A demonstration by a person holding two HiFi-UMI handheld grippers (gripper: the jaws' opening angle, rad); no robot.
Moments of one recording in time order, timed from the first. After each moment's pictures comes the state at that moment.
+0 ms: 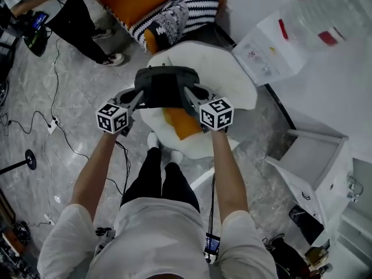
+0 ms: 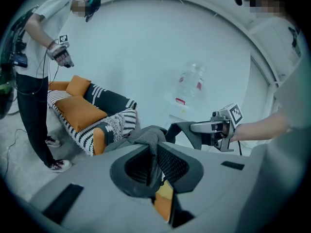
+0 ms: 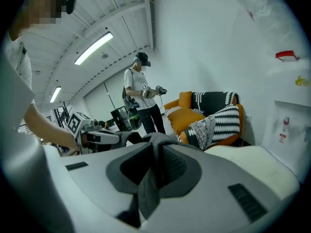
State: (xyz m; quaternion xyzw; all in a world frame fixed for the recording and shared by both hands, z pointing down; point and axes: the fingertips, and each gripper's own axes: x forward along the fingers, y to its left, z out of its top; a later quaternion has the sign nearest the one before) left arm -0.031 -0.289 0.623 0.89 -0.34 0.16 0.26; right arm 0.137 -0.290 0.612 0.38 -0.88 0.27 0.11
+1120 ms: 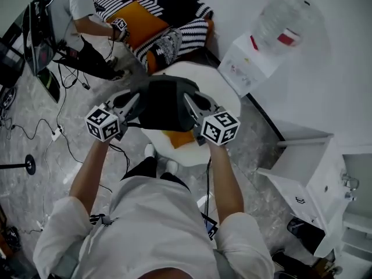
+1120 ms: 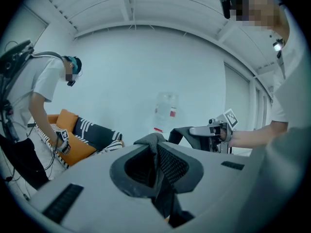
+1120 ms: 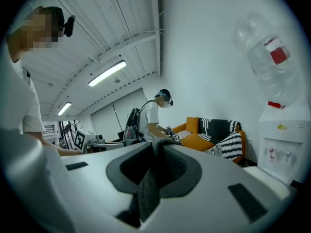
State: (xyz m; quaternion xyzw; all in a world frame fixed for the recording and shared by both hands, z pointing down) left arm -0.009 -0.200 0.394 0.94 -0.31 0.07 0.14; right arm 0.156 -0.187 0.383 0.40 -0.89 0.21 -0.01
